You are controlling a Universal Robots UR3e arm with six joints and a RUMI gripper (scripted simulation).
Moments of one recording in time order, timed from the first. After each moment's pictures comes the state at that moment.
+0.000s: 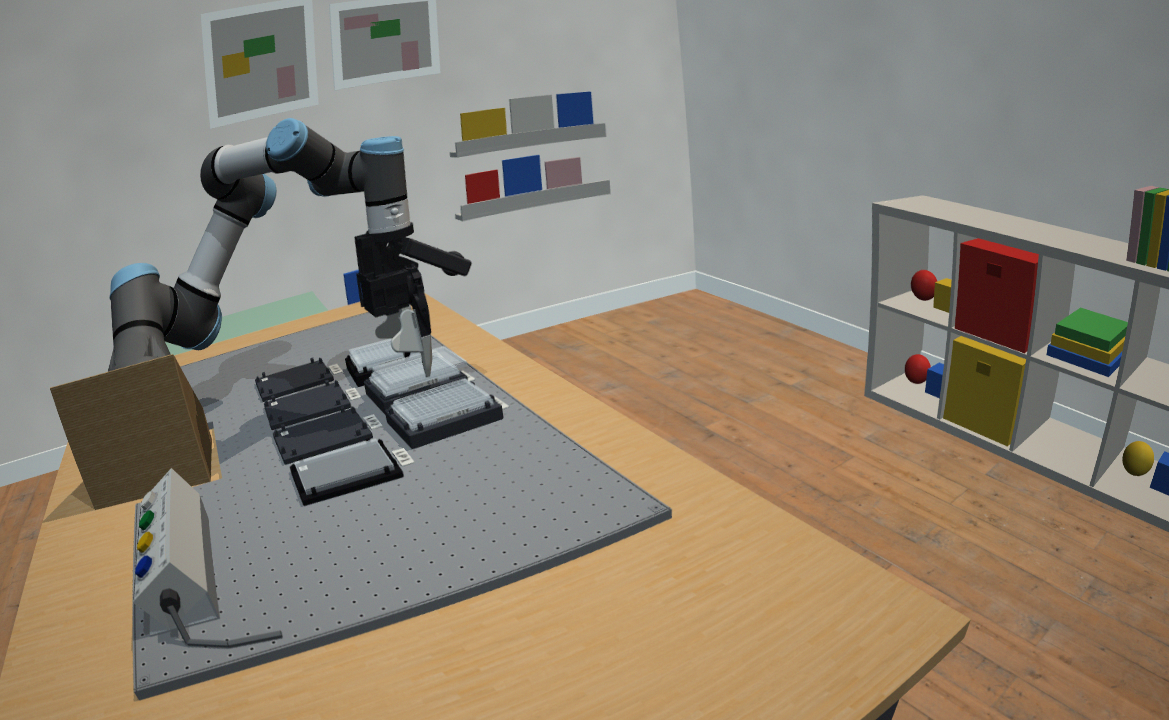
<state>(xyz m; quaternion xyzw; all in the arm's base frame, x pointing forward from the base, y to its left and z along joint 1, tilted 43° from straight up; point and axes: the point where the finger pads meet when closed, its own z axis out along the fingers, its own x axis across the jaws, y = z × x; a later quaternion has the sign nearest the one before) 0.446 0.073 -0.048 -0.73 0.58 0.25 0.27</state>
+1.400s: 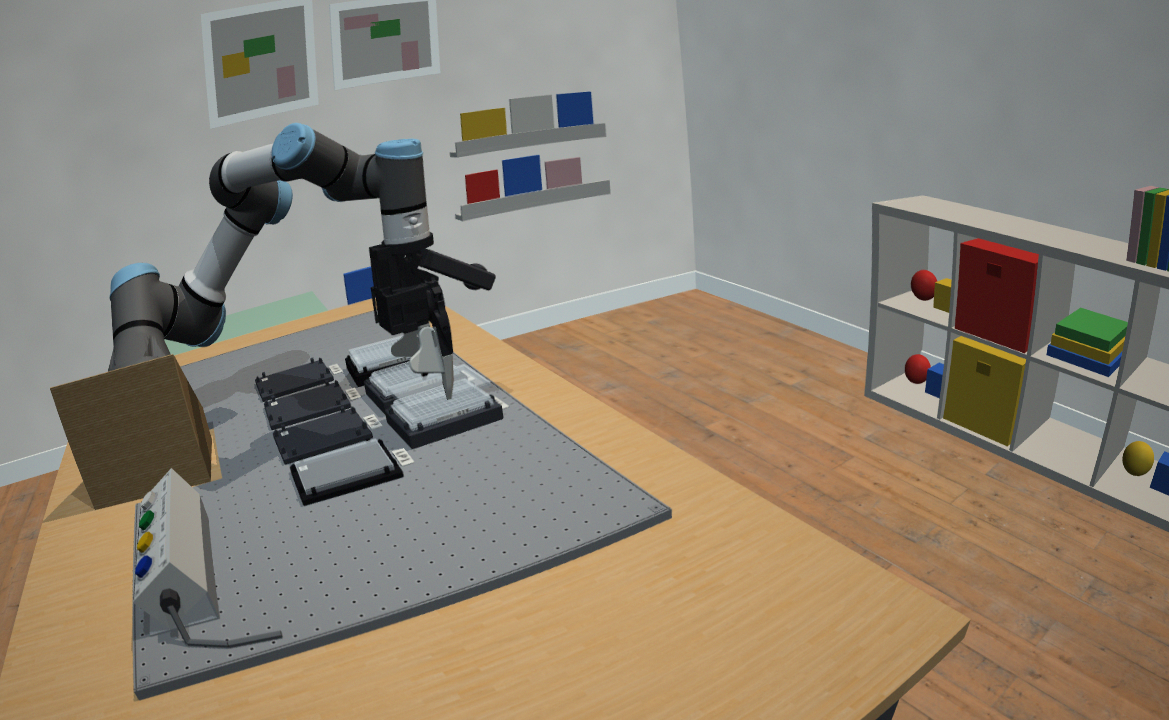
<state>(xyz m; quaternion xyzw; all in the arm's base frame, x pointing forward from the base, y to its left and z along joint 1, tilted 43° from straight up) 0.458 0.016 -0.107 -0.73 0.58 0.25 0.27</state>
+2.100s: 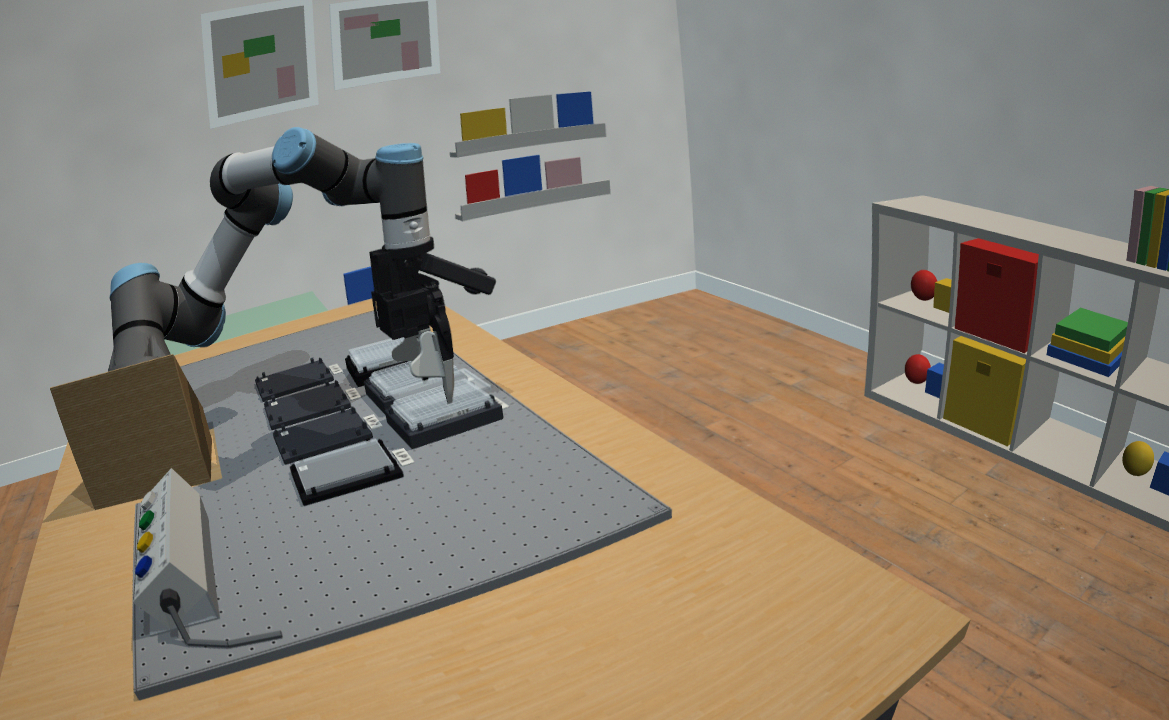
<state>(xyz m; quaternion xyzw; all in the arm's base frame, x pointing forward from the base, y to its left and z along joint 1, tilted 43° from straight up) 0.458 0.021 -0.112 -0.73 0.58 0.25 0.27</state>
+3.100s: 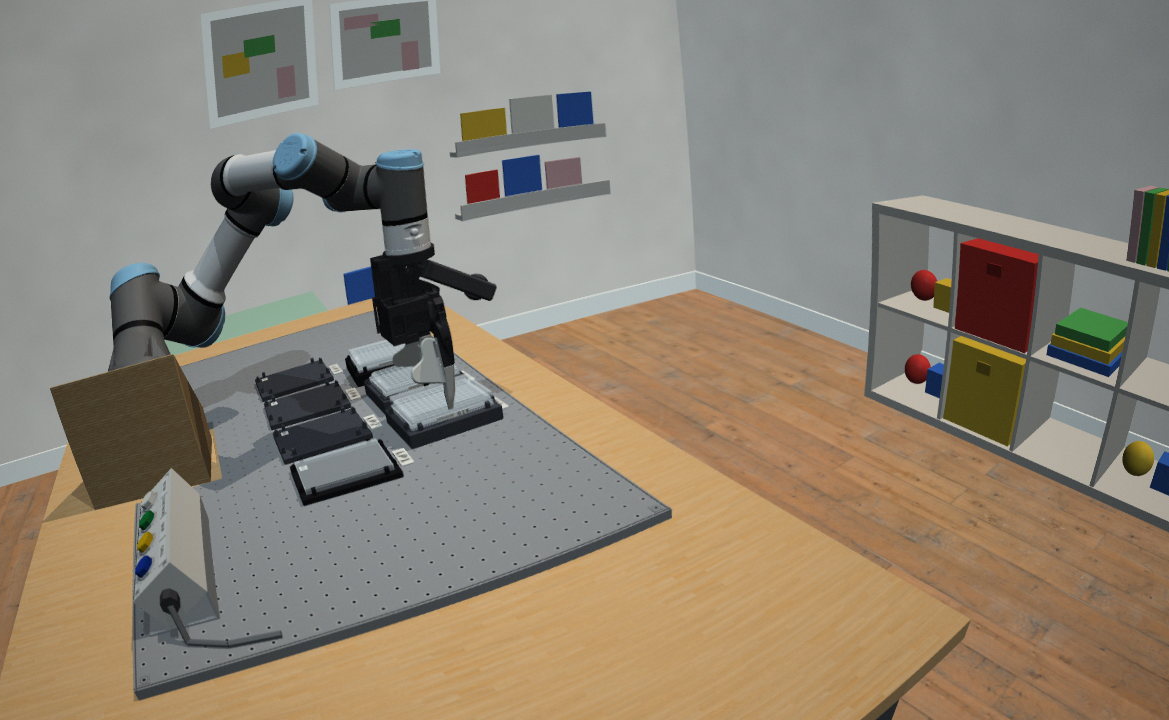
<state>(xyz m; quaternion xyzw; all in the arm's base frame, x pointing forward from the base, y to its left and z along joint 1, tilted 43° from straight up) 0.457 0.027 -0.118 -0.73 0.58 0.25 0.27</state>
